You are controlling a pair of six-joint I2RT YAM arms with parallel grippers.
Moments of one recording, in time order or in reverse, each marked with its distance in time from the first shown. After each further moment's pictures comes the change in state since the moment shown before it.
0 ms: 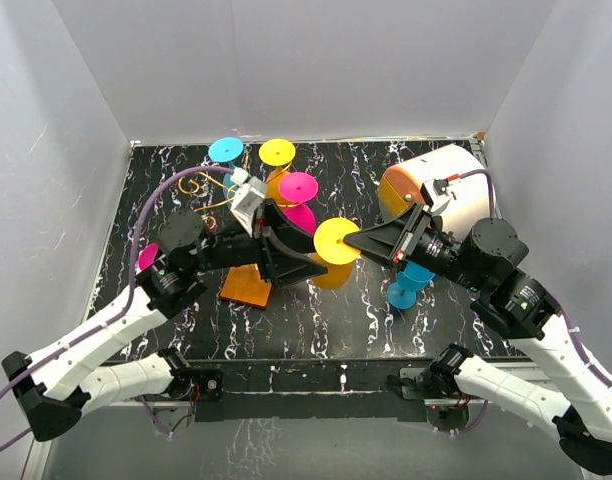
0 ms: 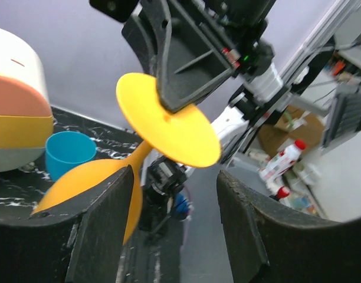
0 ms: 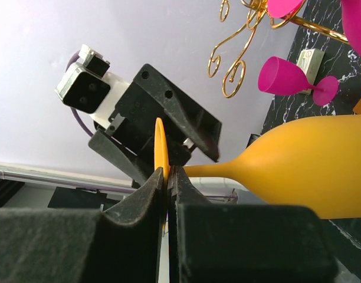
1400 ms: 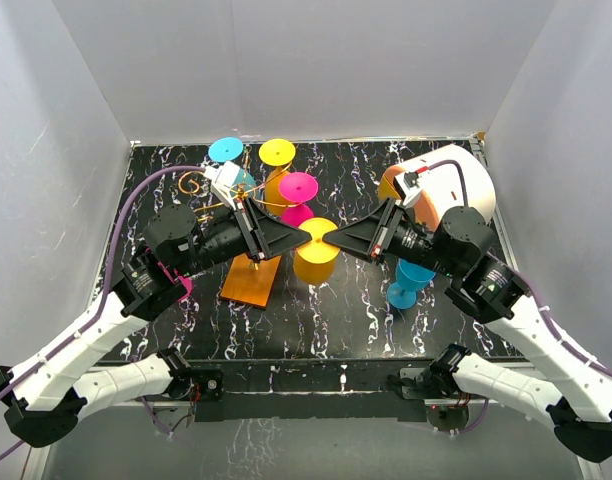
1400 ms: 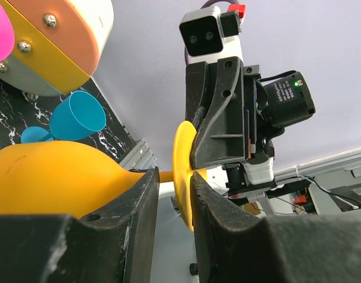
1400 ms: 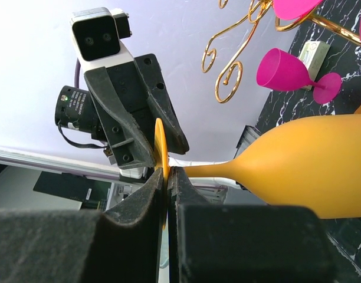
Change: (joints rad) left arm -0.001 -0.070 0.130 -0.397 -0.390 -0.479; right arm 0.000 0.103 -0.047 0.148 -0.084 -0.053
